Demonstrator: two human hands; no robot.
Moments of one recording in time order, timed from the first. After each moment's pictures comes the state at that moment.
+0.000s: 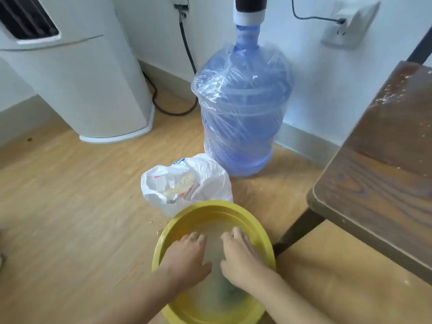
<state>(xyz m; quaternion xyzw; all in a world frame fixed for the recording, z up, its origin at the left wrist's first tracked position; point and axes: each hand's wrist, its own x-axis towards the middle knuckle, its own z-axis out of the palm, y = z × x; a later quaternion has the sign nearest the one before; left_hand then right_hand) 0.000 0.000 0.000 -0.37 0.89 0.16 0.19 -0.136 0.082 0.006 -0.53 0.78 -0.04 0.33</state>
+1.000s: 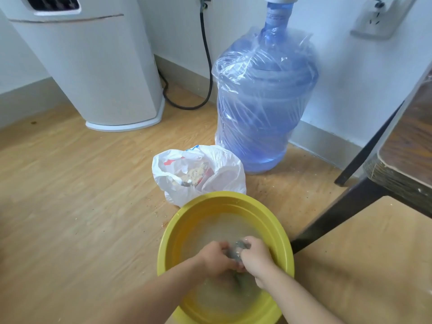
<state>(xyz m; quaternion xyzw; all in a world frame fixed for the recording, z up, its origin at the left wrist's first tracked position) -0.015 0.000 -0.097 -0.48 0.64 0.58 0.14 -0.130 0.073 -0.102 -0.16 0.80 -0.29 0.50</state>
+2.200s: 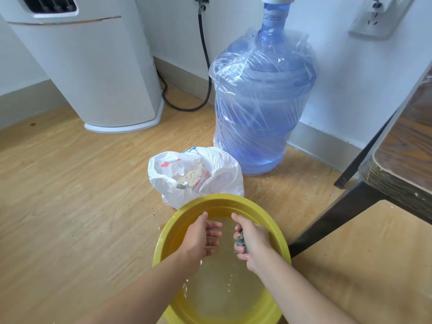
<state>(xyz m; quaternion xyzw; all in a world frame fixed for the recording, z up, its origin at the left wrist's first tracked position) -0.022 -0.027 -0.075 -0.61 0.35 0.70 -0.13 -0.142 0.041 -0.054 0.06 0.69 -0.47 0.54</state>
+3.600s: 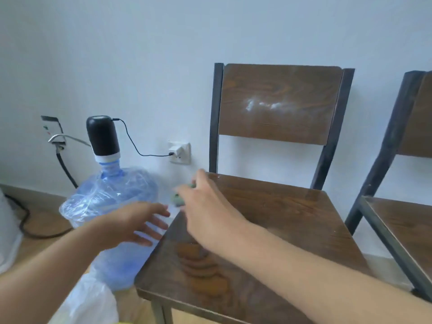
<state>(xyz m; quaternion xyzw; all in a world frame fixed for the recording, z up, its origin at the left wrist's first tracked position) -0.223 -0.021 0.260 -0.35 0.73 0.59 0.03 -0.306 0.154 0.286 -0.56 0.79 -0.23 -0.10</state>
